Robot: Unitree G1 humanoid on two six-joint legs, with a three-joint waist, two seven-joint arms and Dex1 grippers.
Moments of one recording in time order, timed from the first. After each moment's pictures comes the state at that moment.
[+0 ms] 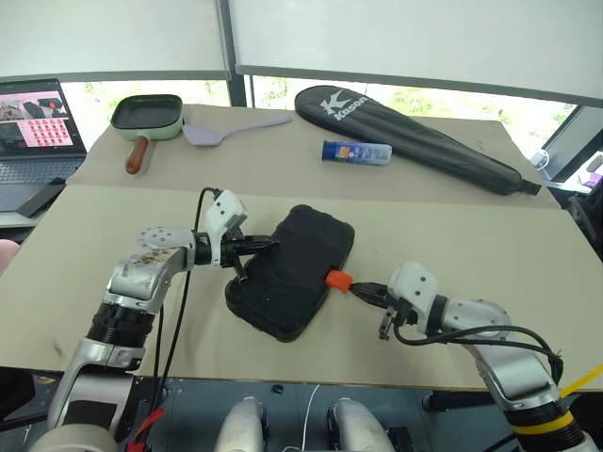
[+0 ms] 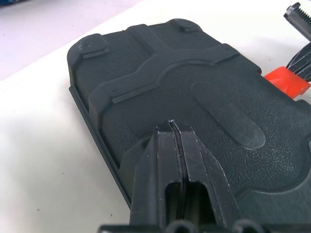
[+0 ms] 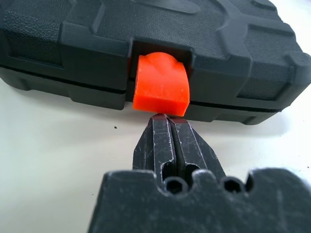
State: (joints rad) left arm -0.60 0.60 -0.13 0.11 -0.34 0.52 -1.02; right arm -0.09 -0.63 0.13 -0.36 0.18 0.26 0.79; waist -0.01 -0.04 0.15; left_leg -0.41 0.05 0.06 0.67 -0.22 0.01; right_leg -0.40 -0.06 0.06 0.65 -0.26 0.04
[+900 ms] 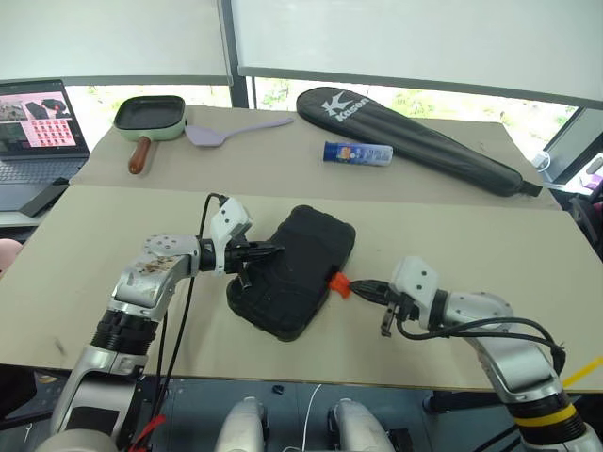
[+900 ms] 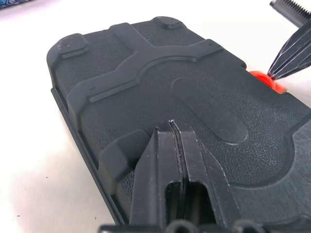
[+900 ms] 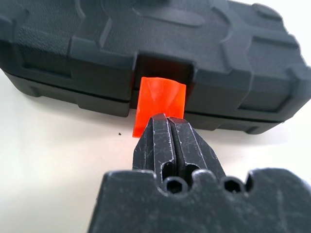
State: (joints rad) left arm -0.56 0.58 -0.14 0.09 -0.34 0.50 -1.02; right arm -0.15 -0.62 0.14 -0.32 0.20 0.27 0.82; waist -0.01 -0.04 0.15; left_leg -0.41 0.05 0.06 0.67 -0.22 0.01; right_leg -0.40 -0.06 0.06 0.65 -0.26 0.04
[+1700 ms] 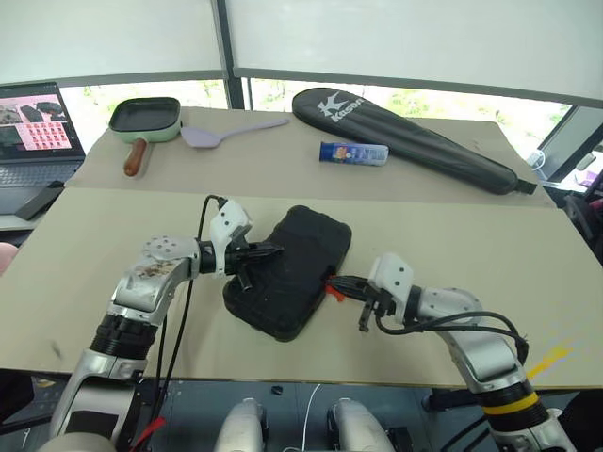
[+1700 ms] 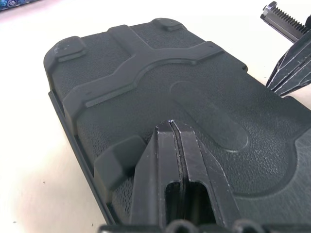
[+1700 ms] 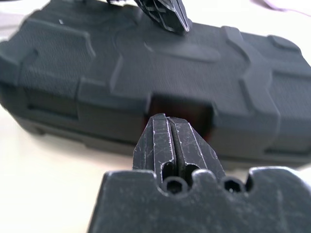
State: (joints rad) left arm -0.53 0.58 -0.13 0.05 -0.34 0.50 -0.99; right arm -0.22 -0.50 0.20 -0.24 0.18 0.21 0.83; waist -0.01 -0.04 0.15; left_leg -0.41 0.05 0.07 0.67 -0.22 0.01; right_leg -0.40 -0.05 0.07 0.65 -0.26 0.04
